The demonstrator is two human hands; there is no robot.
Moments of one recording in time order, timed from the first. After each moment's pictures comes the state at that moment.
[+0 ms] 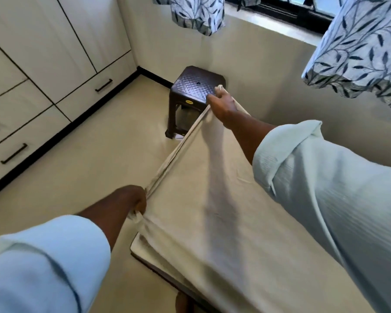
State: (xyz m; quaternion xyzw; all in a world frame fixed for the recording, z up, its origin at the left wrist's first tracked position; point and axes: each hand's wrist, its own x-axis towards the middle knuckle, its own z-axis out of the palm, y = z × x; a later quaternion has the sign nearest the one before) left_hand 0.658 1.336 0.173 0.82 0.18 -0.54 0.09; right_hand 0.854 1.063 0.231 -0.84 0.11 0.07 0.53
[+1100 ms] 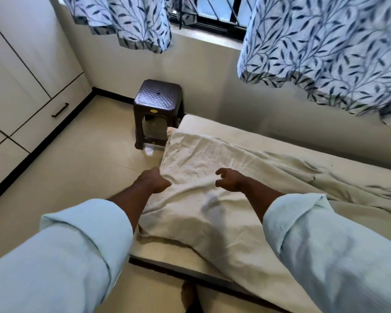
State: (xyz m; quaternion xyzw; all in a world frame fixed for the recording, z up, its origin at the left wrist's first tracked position) left_hand 0.635 1.281 0.210 0.93 0.00 -0.32 0.19; right_hand 0.574 0.990 0.182 -0.90 0.17 0.29 0.29
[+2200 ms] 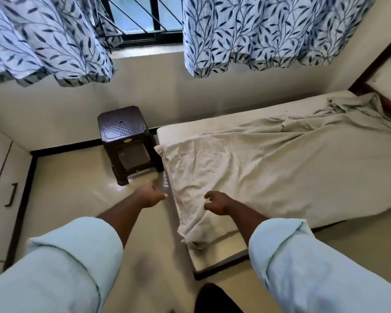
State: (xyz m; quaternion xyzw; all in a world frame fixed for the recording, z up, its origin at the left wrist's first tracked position) left_hand 0.777 1.427 0.242 0.89 -0.25 -0.37 0.07; right_hand 0.572 1.251 0.168 -0.78 0.40 0.21 0.43
